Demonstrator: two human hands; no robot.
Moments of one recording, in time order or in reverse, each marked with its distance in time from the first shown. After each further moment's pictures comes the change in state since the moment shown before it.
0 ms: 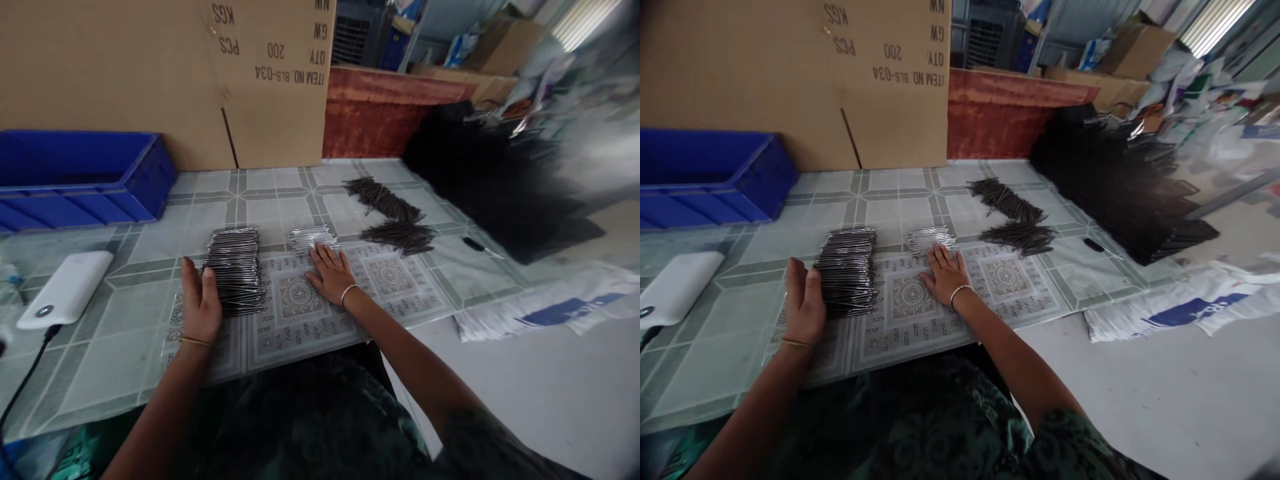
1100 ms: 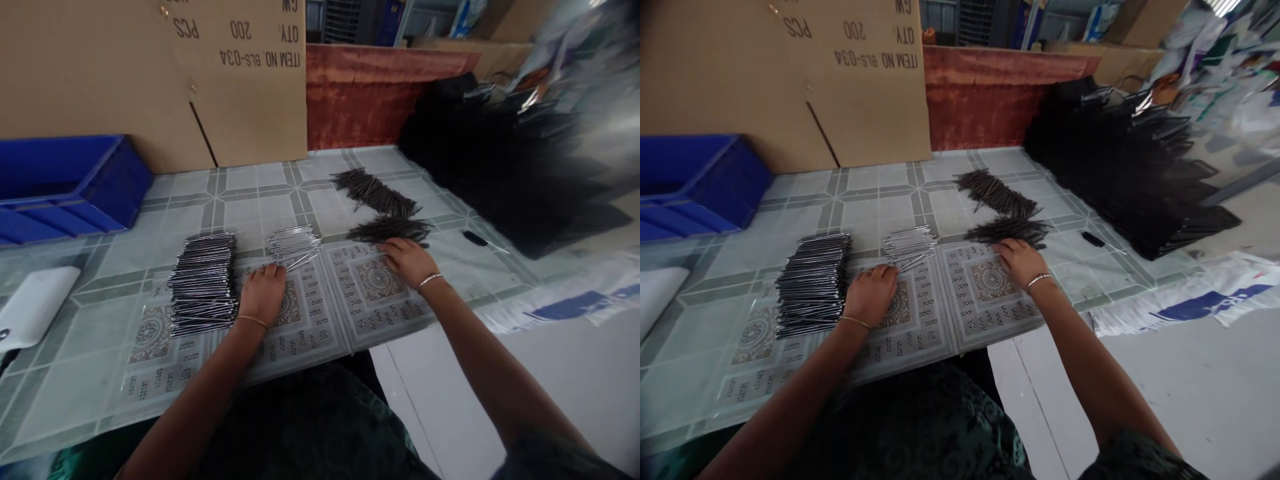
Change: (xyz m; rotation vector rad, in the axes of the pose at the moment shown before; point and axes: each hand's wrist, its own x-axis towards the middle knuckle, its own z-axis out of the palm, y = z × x) left_hand -0.023 0.090 0.115 1.039 -0.615 0.632; right_hand -0.033 0.218 -0.043 -0.313 0.175 -0.058
